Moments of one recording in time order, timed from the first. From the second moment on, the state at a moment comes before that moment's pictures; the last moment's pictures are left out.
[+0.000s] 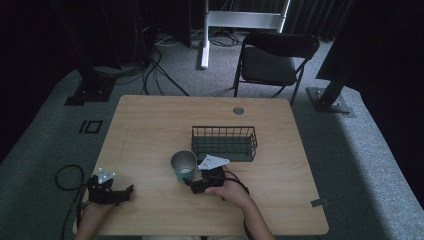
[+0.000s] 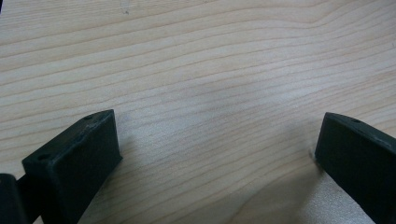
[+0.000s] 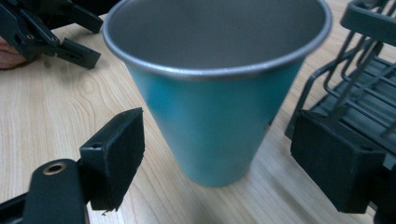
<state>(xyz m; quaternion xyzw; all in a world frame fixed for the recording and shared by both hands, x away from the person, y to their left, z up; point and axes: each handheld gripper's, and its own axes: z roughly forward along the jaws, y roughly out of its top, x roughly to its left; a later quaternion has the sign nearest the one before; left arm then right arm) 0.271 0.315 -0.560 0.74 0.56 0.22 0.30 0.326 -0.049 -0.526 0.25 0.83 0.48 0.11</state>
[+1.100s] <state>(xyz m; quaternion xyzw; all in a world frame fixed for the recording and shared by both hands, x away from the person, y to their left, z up) 0.271 0.315 -0.560 0.74 0.56 0.22 0.30 0.335 -0.013 -0.532 0.26 0.81 0.51 0.12</state>
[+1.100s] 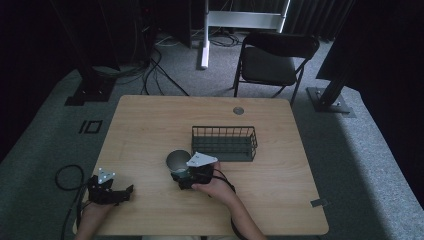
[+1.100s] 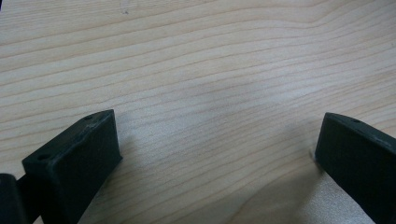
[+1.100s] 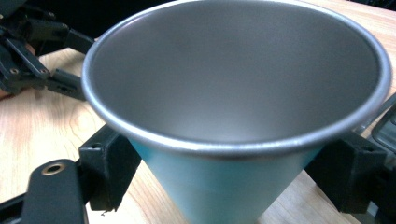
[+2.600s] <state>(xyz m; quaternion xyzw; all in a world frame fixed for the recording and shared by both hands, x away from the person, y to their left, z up) 0.271 0.315 -0.560 0.74 0.56 0.22 0.30 0.350 -0.066 -0.428 0.30 0.74 0.57 0.19</state>
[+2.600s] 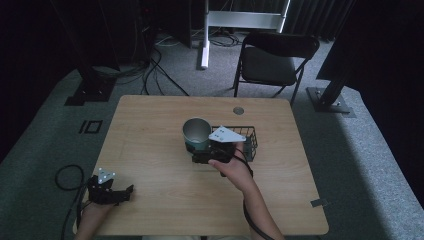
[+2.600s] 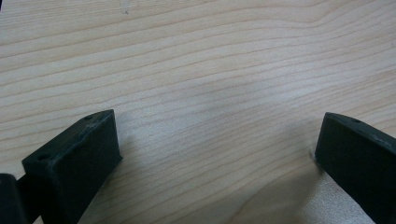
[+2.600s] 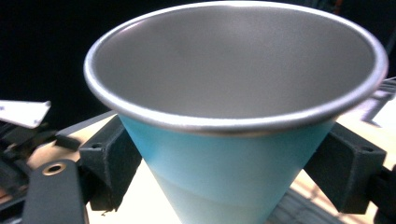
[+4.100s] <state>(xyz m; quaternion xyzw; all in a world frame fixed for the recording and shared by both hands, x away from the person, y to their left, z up) 0.271 0.315 -0.560 0.74 0.56 0.22 0.30 0.394 -0.165 -0.482 0.47 0.68 0.47 0.30</state>
